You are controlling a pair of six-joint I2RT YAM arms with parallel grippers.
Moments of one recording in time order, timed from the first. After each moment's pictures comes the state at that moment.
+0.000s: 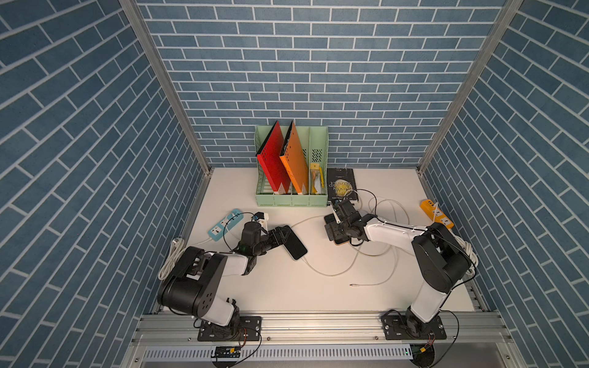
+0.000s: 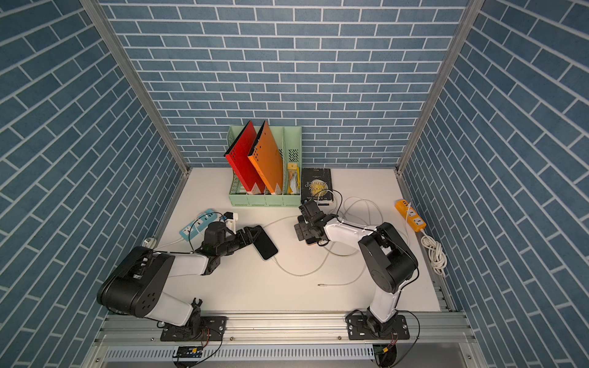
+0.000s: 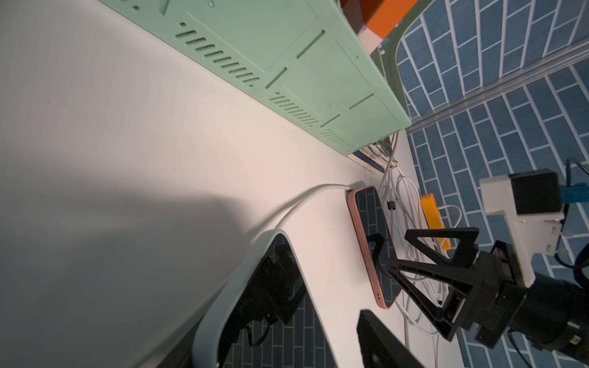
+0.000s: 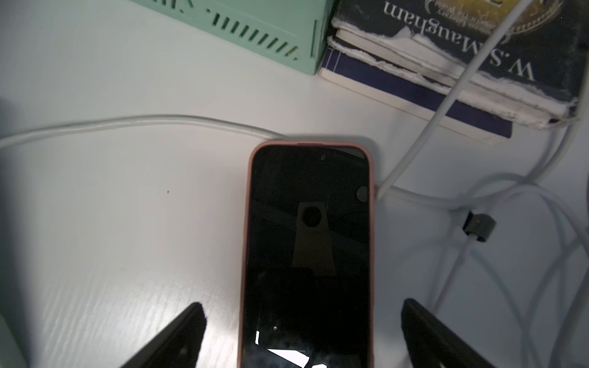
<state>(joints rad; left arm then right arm) -0.29 1.47 0.37 0.59 0.34 -0.73 0.70 1.78 1.06 -0.28 0.16 0.18</state>
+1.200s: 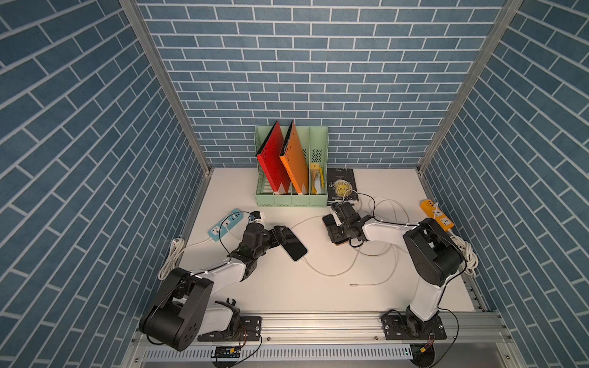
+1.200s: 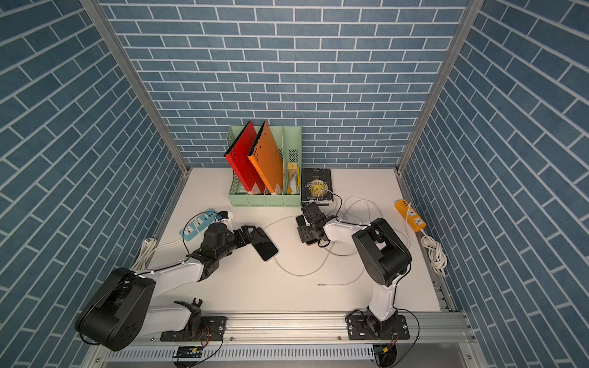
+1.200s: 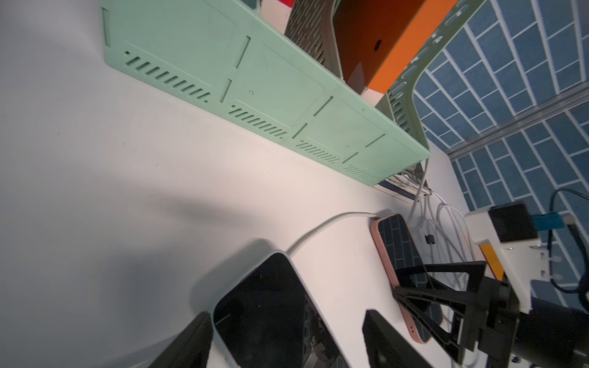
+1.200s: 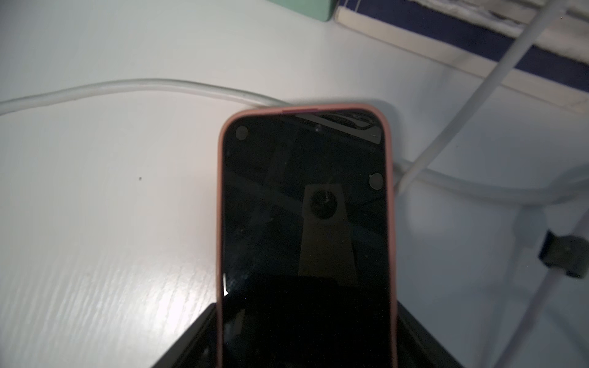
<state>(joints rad) -0.38 1.32 0.37 0.46 0.12 -0.70 0.67 1.82 1.01 -0.21 0.04 0.18</state>
